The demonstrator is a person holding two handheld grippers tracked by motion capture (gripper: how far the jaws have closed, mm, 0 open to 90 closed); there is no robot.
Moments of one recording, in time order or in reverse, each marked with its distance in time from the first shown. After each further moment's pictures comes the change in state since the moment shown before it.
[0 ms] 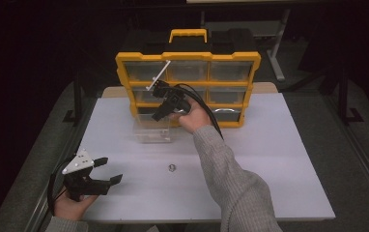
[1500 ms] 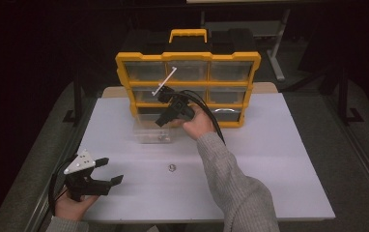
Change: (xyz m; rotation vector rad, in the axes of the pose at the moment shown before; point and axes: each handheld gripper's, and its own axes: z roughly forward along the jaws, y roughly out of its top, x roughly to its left) left arm -0.001 0.000 0.001 0.017 -0.002 0.003; right arm -0.005 -0.023 0.010 -0.015 0.008 0.055
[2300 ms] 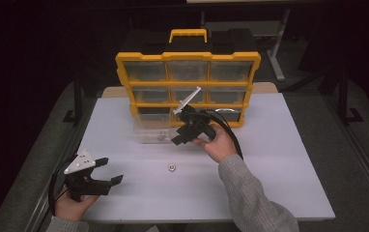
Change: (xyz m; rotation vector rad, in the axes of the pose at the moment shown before) left arm 0.000 0.000 0.001 -0.004 0.005 -0.002; right arm 0.023 -0.072 -0.015 -0.034 0.020 0.026
